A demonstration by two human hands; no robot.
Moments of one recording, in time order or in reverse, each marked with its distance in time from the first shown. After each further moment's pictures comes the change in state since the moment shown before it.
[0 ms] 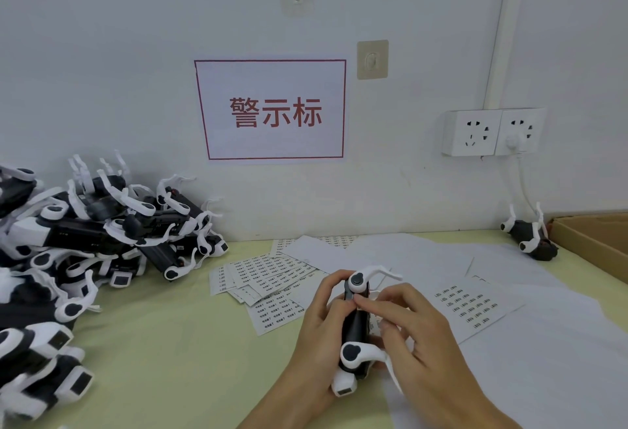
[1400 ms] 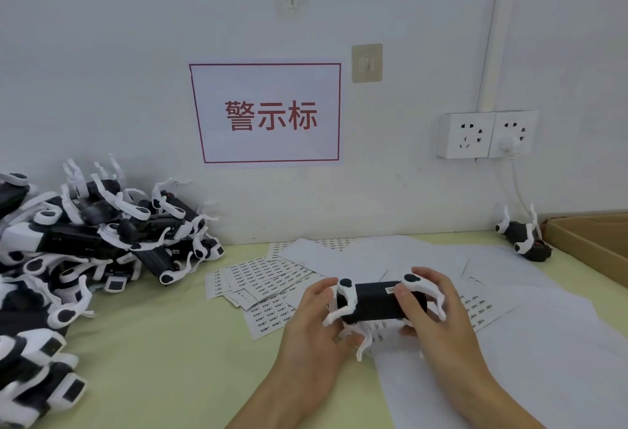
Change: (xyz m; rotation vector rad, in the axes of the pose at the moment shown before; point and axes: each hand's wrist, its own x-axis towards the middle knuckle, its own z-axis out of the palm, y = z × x) left_hand 0.001 0.005 -0.008 -0.338 0.017 -0.047; right_hand 0.012 0.020 -0.014 0.458 0.280 0.486
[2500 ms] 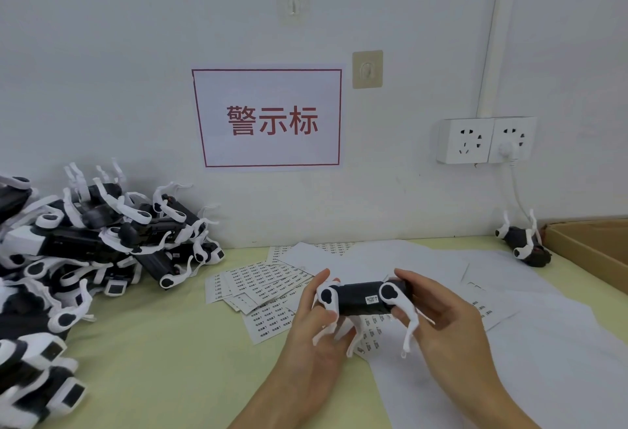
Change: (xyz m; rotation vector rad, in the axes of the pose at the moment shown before) left_hand -0.003 0.000 0.004 -0.044 0.009 0.015; right_hand 0.002 -0.002 -0.008 -0.027 -0.164 -0.208
